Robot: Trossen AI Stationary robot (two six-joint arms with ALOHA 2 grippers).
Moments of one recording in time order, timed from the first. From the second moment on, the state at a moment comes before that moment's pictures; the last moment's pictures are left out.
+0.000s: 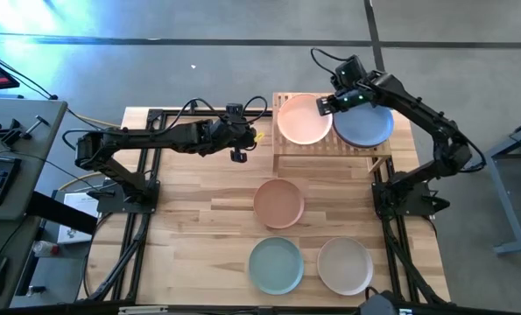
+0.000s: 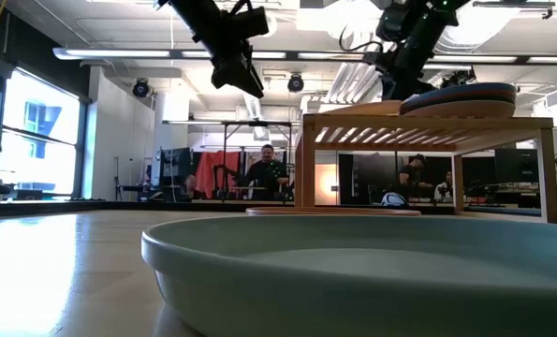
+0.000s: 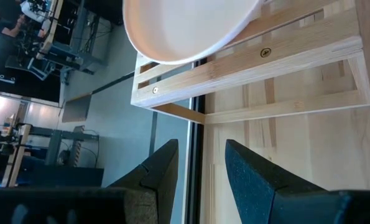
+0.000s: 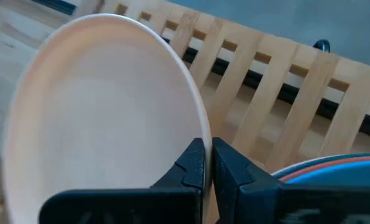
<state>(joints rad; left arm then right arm) 0.22 1.52 1.22 -0.34 -0.50 0.66 -0.85 1.44 1.38 -0.93 -0.10 0.33</state>
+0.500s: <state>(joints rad) 0.22 1.52 1.22 -0.34 -0.50 0.66 -0.84 1.48 1.38 -0.91 -0.13 0.34</state>
